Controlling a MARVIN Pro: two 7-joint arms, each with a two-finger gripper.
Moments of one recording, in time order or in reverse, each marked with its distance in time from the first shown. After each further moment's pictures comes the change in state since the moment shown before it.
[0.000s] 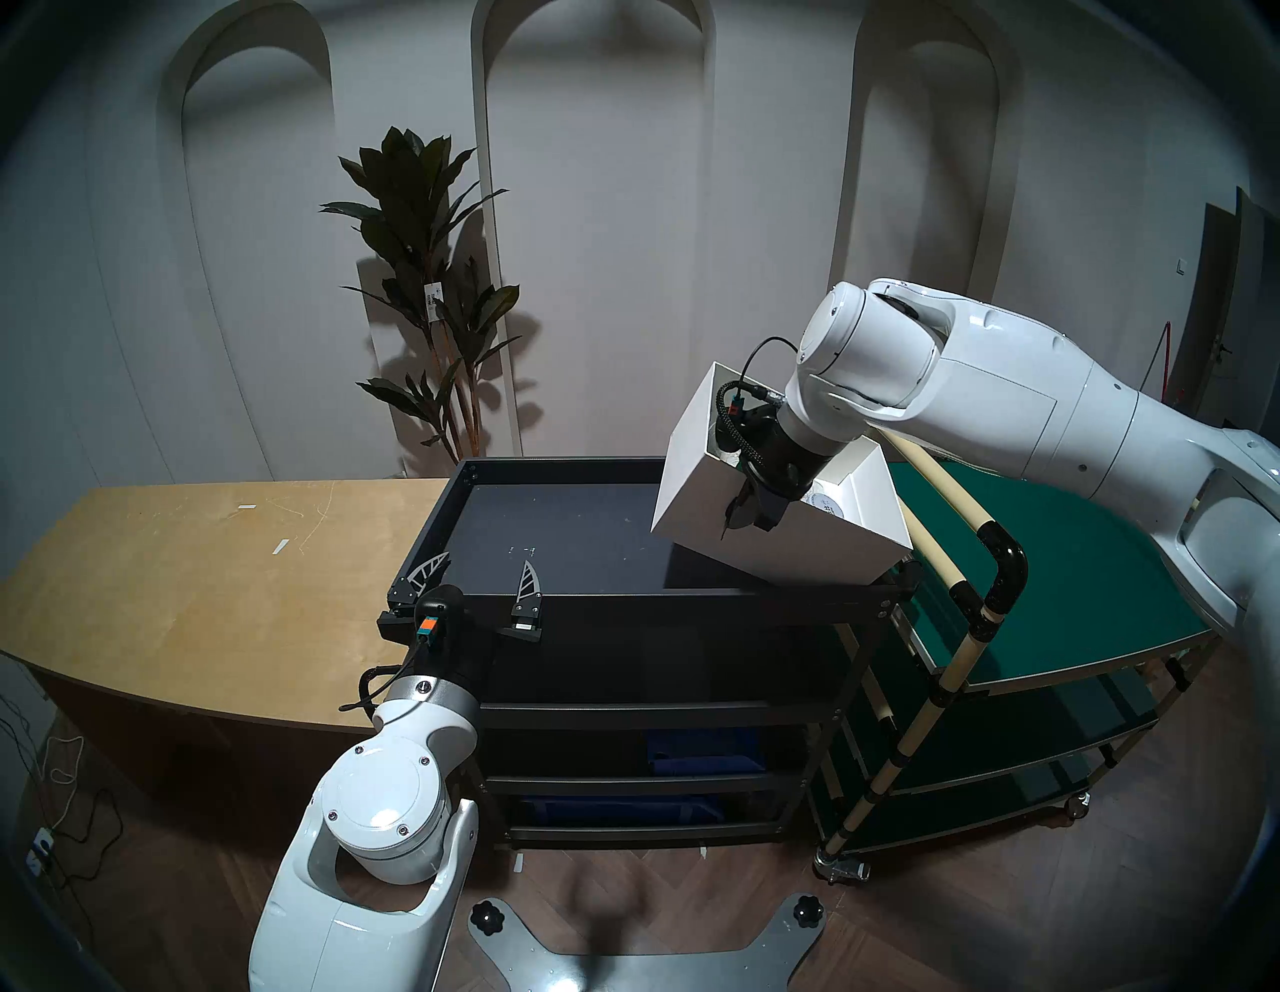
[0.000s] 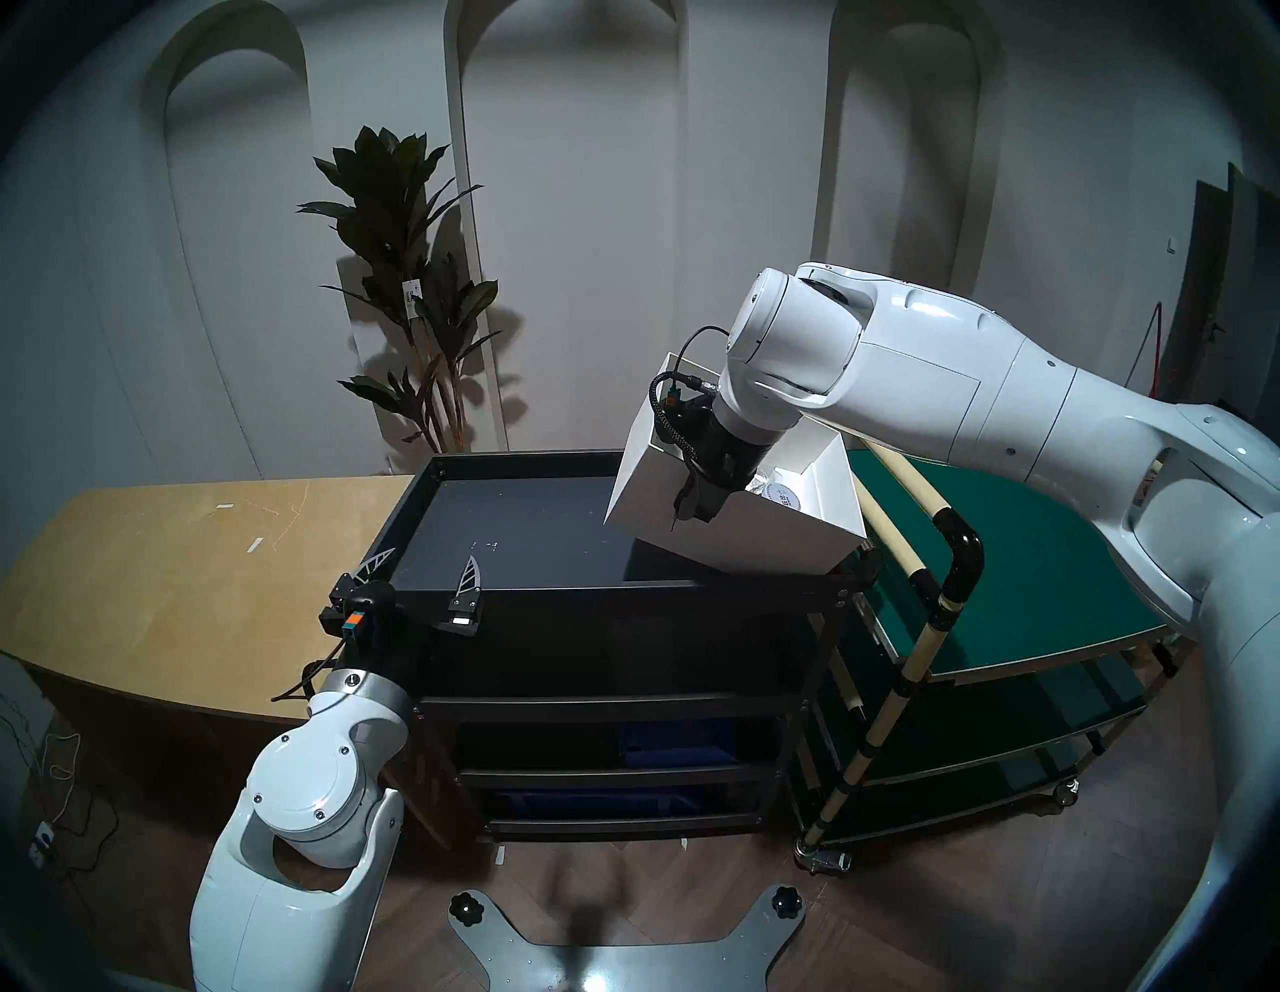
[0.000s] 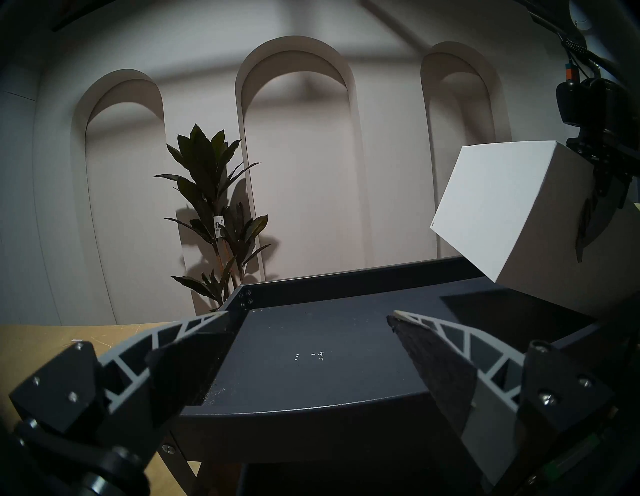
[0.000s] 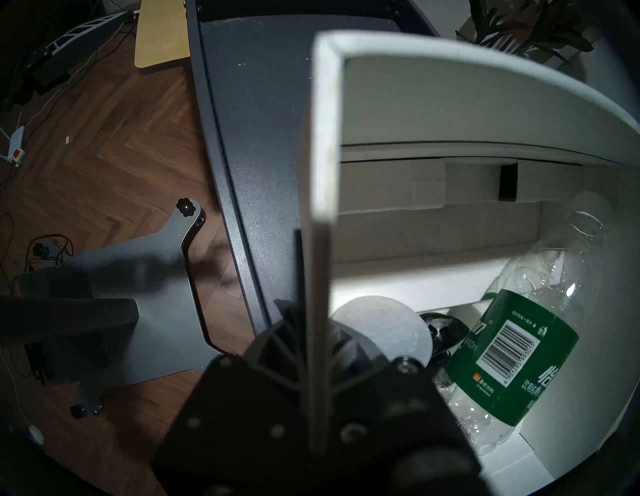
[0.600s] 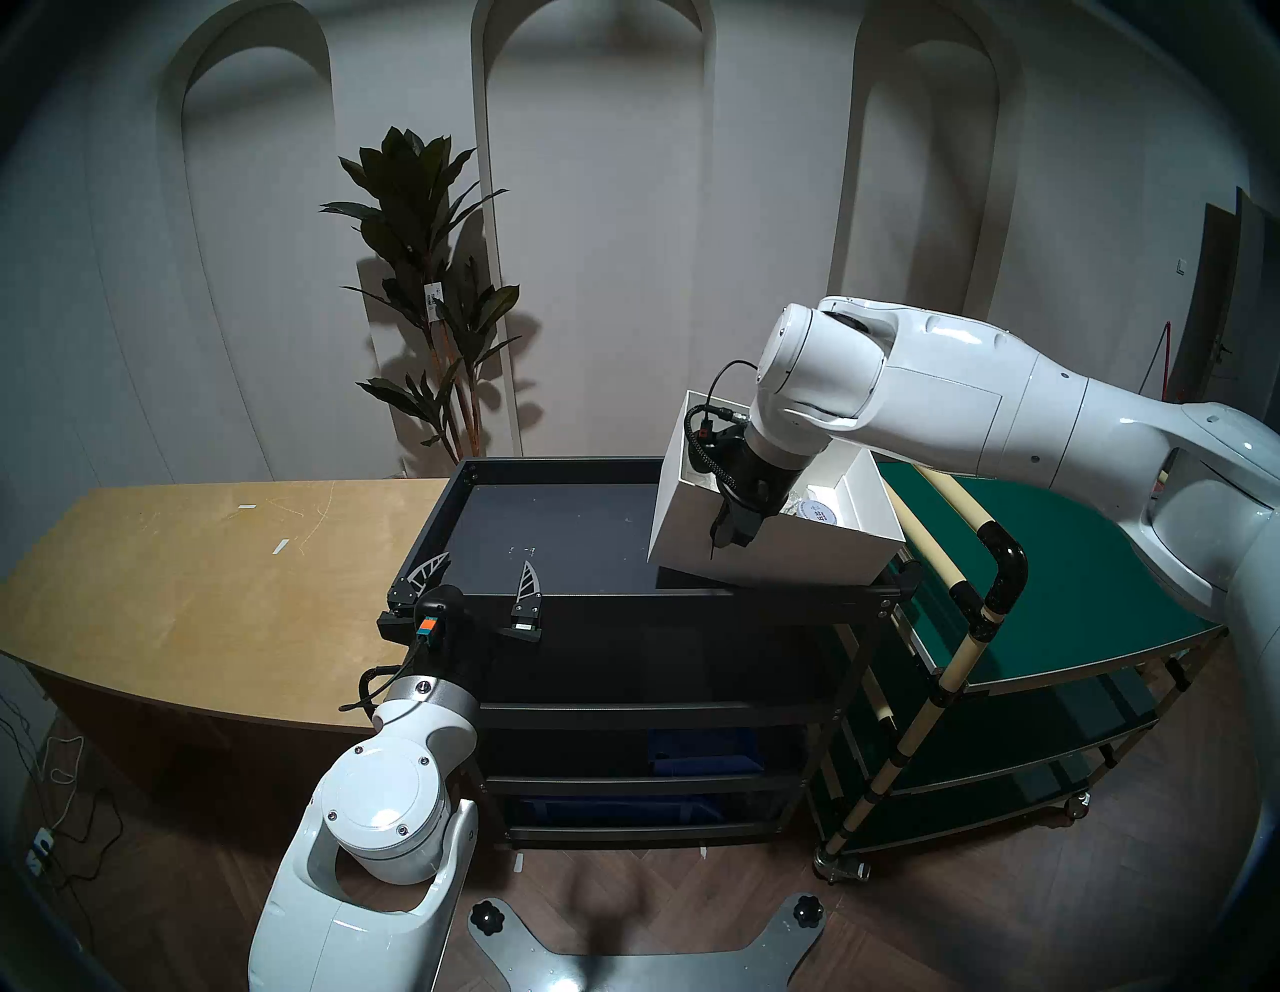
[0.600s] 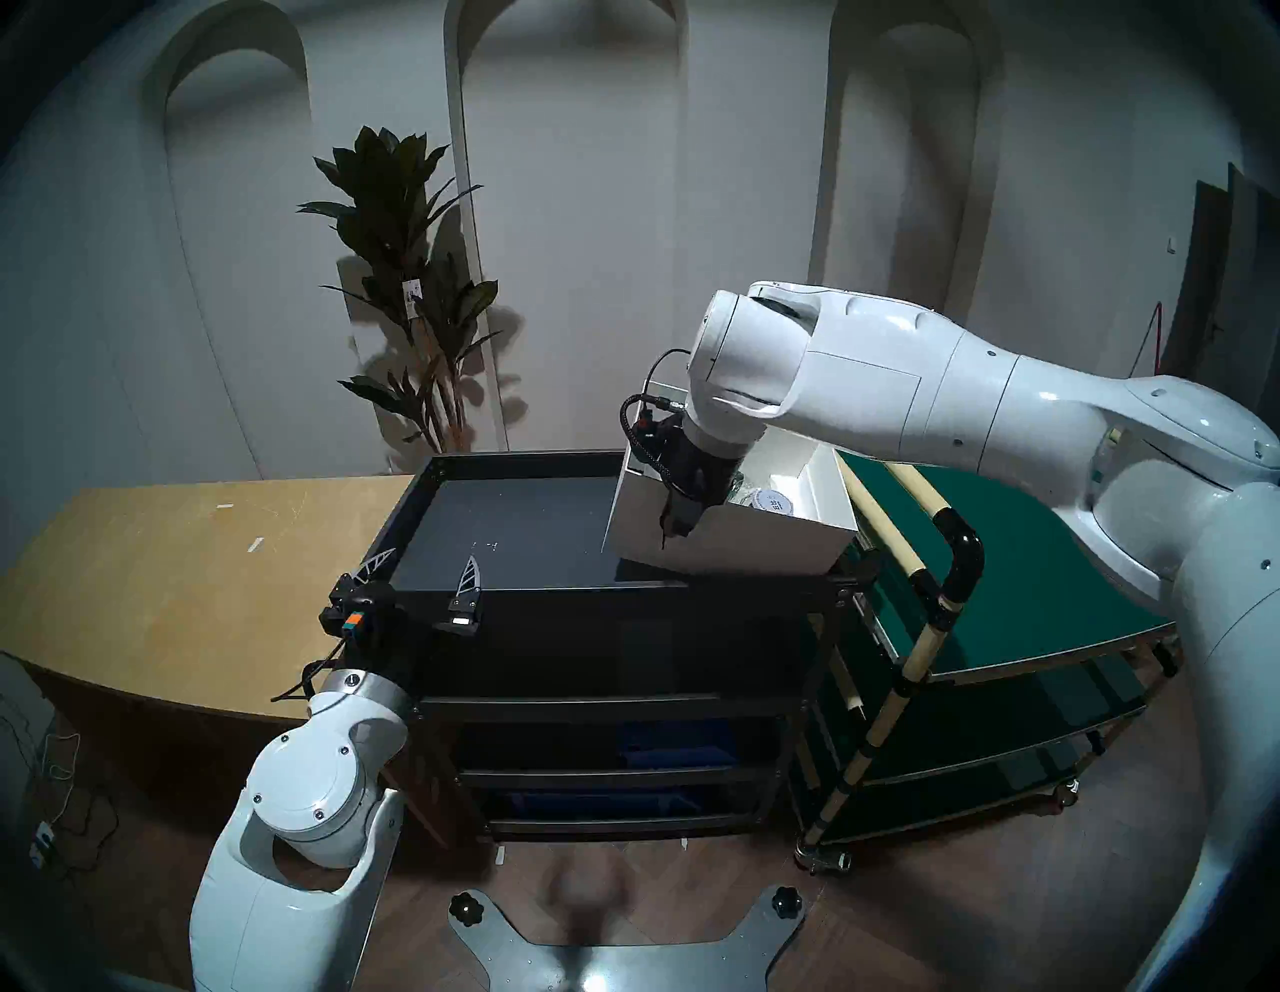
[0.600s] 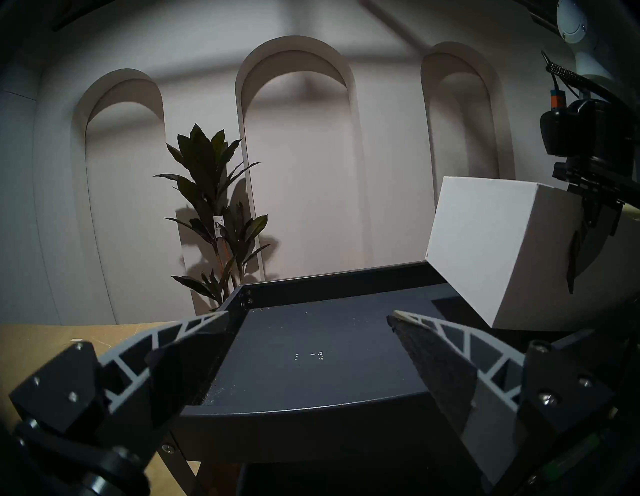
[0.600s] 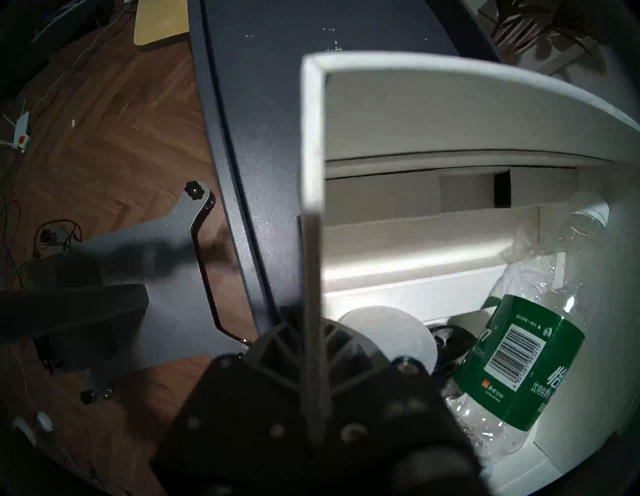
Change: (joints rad) left arm 0.000 0.002 0.000 0.000 -0.004 0.000 0.001; right arm 0.047 -0.112 -0.146 0.095 0.053 0.005 -0.008
